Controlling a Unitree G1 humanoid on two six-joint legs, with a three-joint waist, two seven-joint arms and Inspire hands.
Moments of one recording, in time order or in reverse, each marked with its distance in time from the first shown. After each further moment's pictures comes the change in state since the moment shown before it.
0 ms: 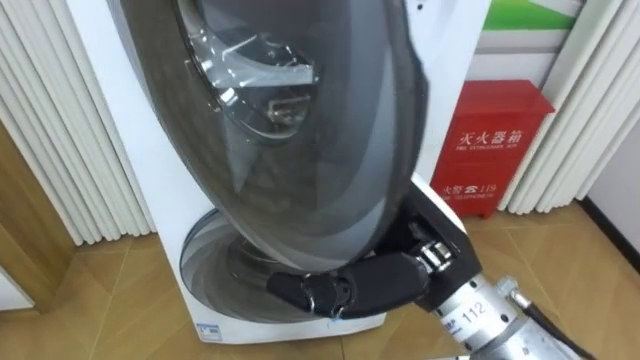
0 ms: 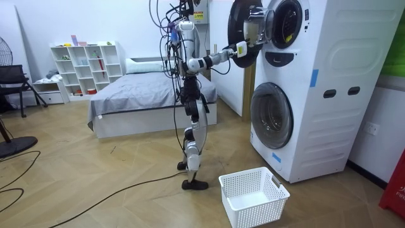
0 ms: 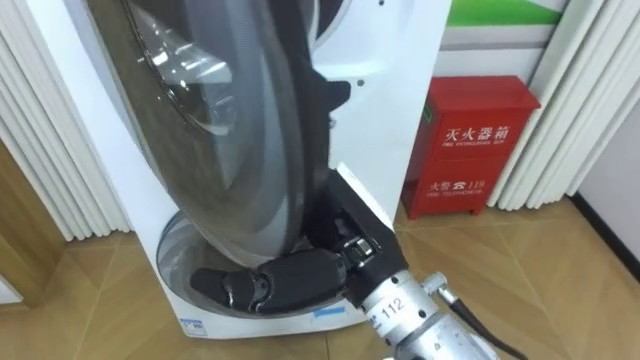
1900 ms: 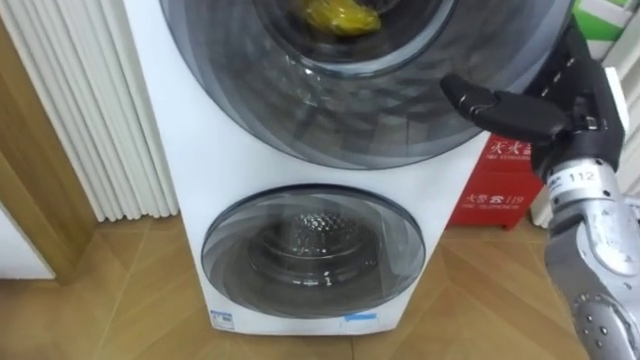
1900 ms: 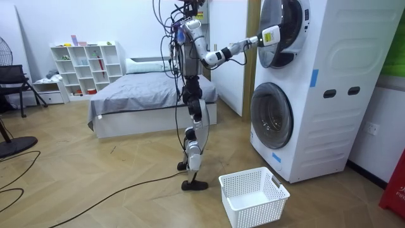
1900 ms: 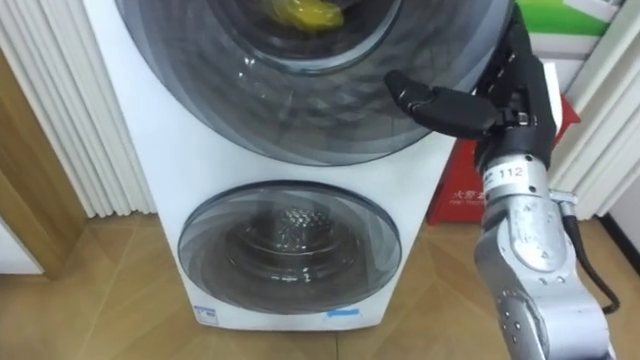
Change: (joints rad) left arm 0.092 -0.012 0.206 -0.055 0.002 0.060 0.049; right arm -0.321 -0.038 -0.282 0.275 0.044 0.042 -0.480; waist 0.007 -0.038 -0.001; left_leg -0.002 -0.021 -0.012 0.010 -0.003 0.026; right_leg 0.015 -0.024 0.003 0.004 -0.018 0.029
